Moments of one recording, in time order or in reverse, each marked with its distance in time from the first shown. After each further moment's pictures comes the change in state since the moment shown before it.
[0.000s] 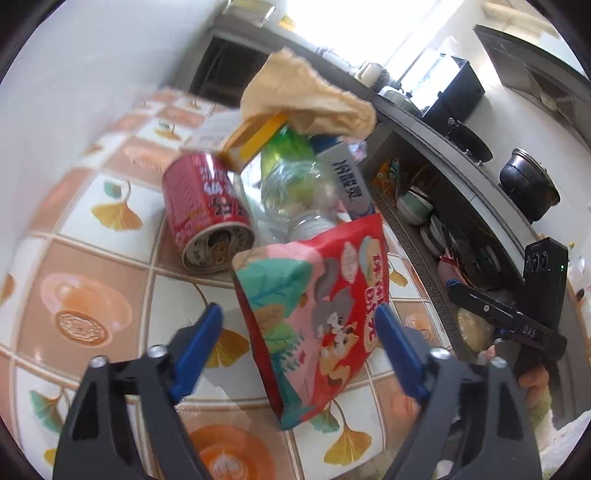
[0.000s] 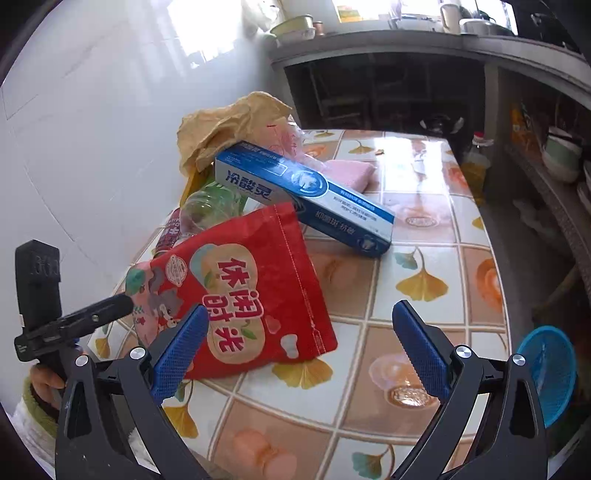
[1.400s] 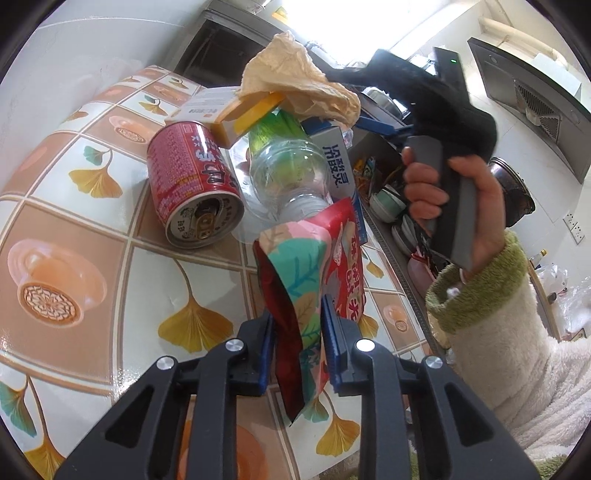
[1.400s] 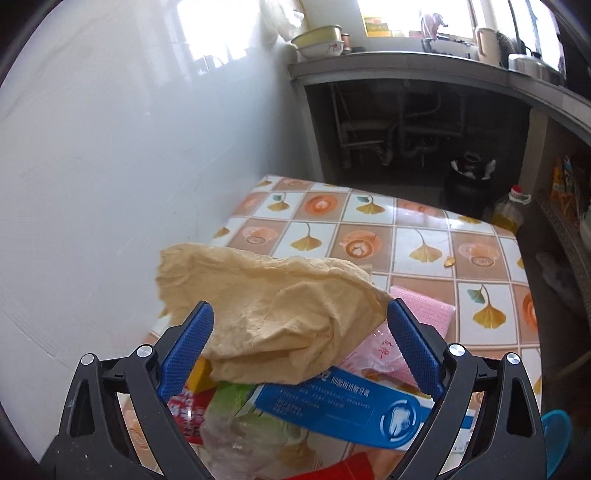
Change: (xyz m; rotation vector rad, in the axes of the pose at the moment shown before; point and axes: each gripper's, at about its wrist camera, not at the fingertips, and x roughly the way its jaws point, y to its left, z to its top) left arm -0.001 0.017 -0.016 -0.034 0.012 -0.142; right arm 0.107 0.074 0.176 -0.086 -0.033 -0.038
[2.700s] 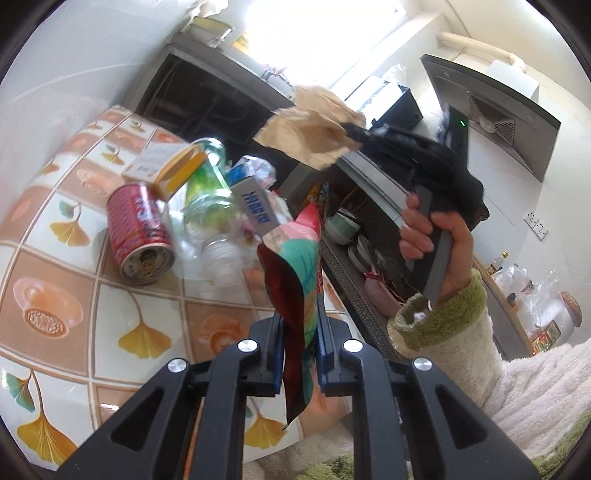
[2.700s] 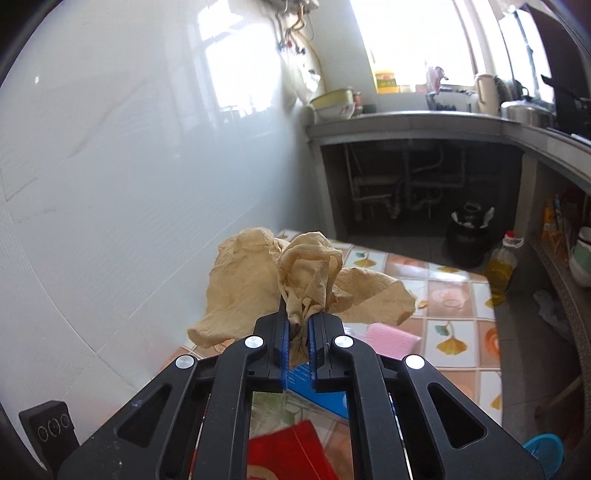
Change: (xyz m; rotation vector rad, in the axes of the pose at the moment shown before) left arm -0.048 -0.055 0.010 0.072 -0.109 -0.131; right arm -0.143 -0.030 -0.012 -0.002 -0.249 0.065
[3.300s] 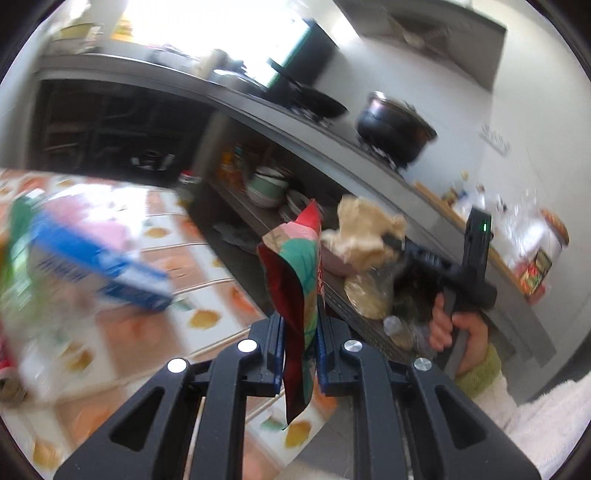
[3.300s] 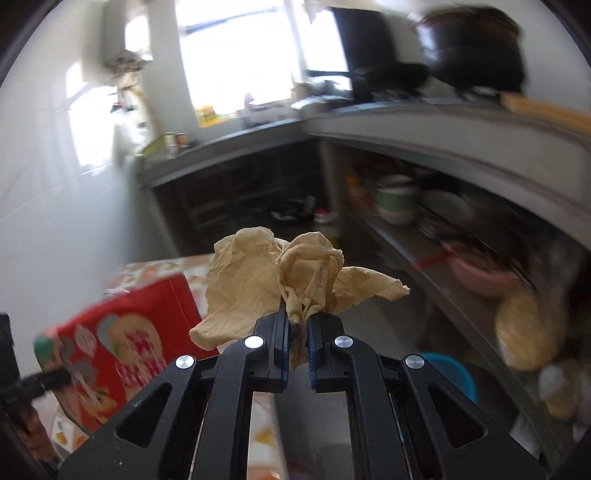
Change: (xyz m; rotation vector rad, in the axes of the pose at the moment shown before) left arm 0.158 -0.147 0.042 0.323 0.228 -0.173; right arm -0.206 -0.185 -0.137 0.347 -0.071 -0.580
